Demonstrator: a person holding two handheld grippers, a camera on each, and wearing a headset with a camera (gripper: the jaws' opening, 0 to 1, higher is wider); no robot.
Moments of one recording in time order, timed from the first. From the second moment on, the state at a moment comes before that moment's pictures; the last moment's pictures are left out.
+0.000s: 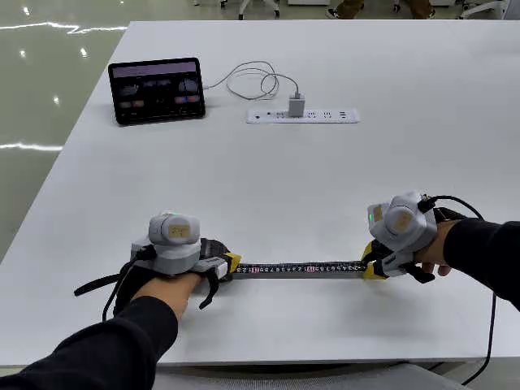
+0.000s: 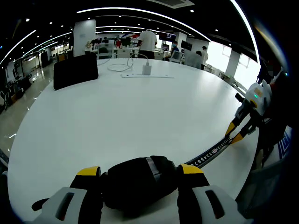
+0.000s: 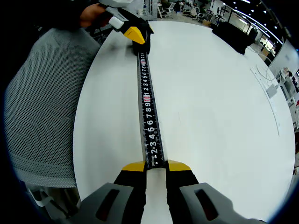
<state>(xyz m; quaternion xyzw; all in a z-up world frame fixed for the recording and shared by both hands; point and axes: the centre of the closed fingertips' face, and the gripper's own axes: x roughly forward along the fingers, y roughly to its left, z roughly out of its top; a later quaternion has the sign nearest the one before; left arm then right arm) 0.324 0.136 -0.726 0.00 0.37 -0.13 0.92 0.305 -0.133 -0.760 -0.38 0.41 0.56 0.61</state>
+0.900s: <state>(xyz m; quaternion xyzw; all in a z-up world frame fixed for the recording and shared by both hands) 0.327 0.137 -0.728 0.03 0.37 -0.14 0.92 0.310 -0.130 -0.763 -0.36 0.41 0.55 0.62</state>
